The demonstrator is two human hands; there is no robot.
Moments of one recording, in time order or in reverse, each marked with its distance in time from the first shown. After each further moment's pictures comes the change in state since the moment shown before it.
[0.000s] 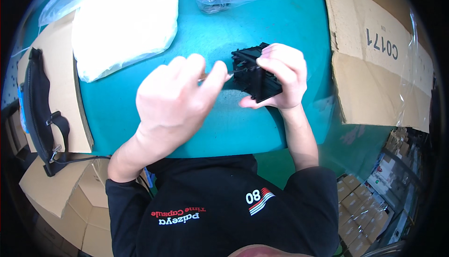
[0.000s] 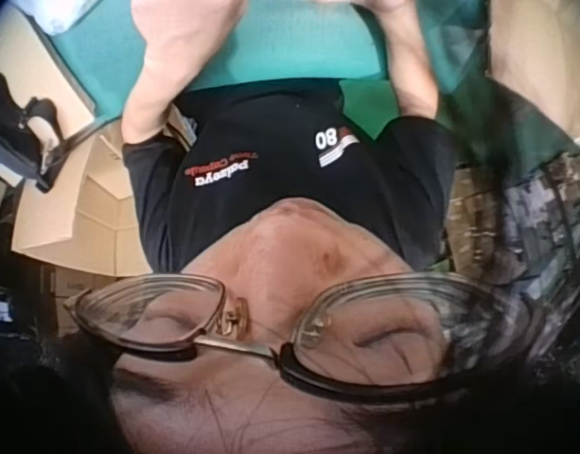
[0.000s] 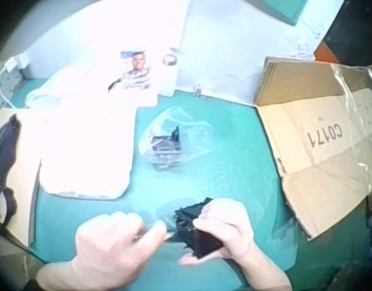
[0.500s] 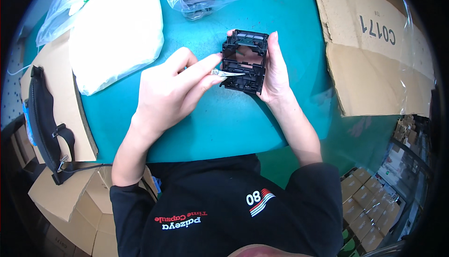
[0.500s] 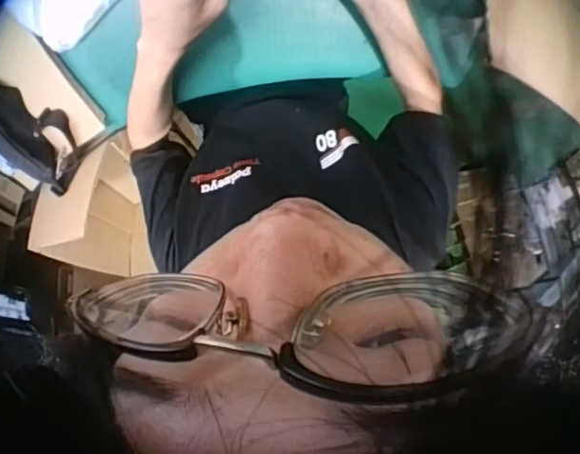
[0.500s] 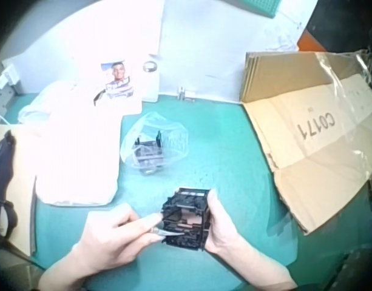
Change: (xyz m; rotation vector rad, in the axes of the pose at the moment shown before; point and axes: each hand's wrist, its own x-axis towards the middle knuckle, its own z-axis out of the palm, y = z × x) left_hand 0.007 -0.020 0.024 -0.511 -0.033 -0.007; right_hand -0.001 -0.006 0.010 1.320 0.217 1.410
